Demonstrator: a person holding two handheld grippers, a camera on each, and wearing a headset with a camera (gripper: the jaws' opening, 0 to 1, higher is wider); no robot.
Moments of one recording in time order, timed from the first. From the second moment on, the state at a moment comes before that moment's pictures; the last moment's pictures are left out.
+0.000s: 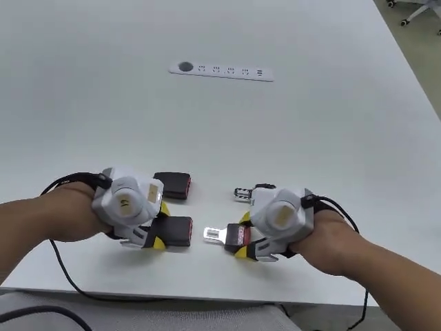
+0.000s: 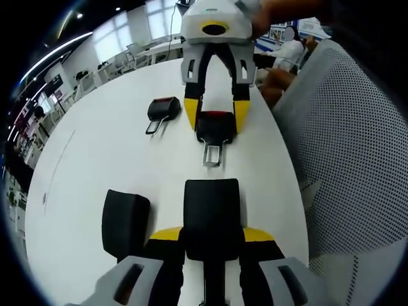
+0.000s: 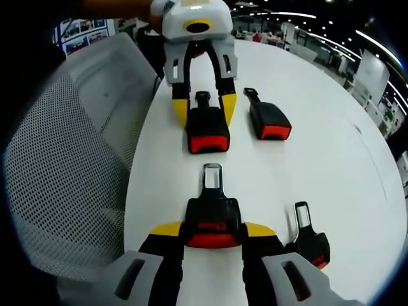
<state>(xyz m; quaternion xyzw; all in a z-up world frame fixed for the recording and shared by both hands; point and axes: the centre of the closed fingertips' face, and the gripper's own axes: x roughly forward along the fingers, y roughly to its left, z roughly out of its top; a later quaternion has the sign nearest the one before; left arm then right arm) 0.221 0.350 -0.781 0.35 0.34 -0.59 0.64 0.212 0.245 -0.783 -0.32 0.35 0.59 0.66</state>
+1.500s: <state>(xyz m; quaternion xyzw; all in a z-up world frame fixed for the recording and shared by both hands) 0.220 0.349 -0.781 0.36 0.35 -0.60 0.62 0.219 0.283 -0.784 -0.32 0.34 0.58 0.66</state>
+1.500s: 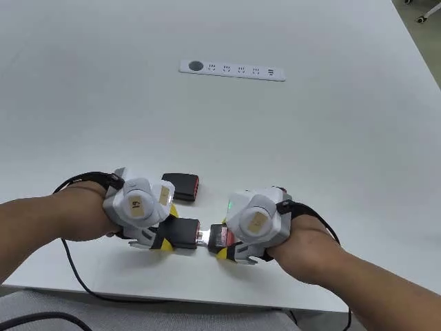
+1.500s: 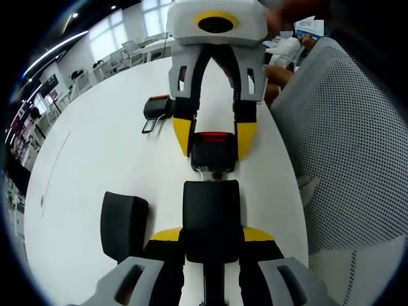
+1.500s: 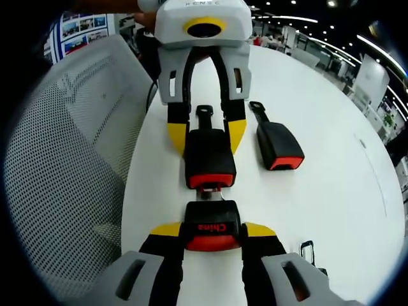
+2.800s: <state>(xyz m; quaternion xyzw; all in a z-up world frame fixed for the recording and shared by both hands) 0.222 0.354 -0.783 0.35 0.35 -0.60 0.63 0.220 0.295 -0.782 -0.33 0.33 0.59 0.66</state>
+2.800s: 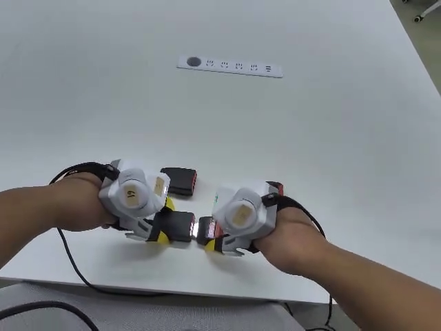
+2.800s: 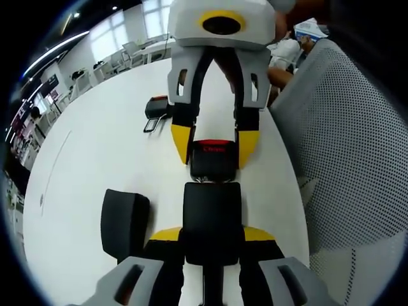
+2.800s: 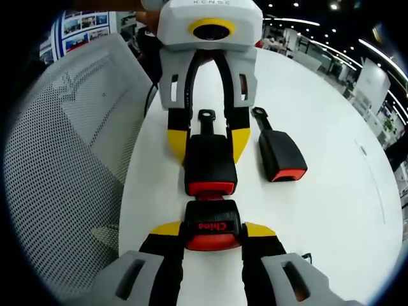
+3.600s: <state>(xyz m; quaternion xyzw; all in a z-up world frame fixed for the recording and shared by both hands) 0.222 0.355 -0.781 0.34 0.37 -0.59 0.63 0.219 0.296 -0.780 -0.31 0.35 0.58 0.67</state>
